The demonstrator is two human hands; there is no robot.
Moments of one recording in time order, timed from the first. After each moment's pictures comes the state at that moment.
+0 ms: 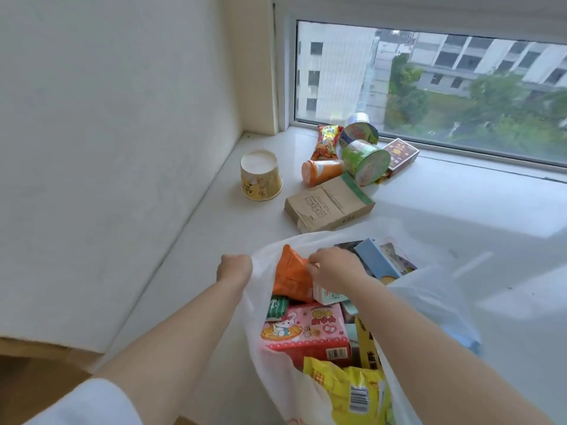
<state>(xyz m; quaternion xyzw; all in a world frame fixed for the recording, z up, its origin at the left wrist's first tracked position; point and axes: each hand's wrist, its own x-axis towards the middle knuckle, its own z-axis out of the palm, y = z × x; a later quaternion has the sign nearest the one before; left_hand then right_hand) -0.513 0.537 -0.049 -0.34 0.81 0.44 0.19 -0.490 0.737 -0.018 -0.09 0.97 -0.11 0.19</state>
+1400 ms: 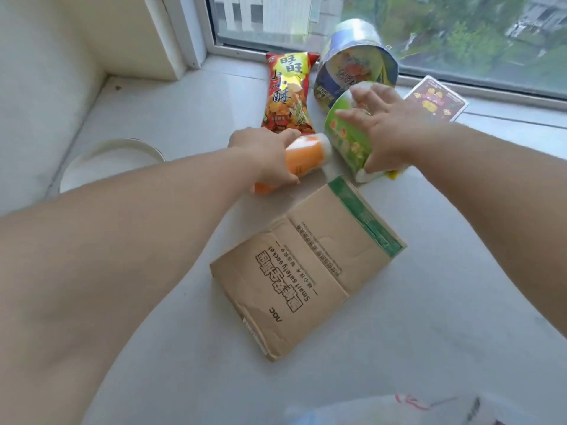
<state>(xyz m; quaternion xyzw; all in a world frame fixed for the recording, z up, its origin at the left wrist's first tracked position) -0.927 0.730 -0.163 0.26 0.96 -0.04 0.13 -0.877 0.925 -0.105 -0.03 0.97 0.14 0.18</state>
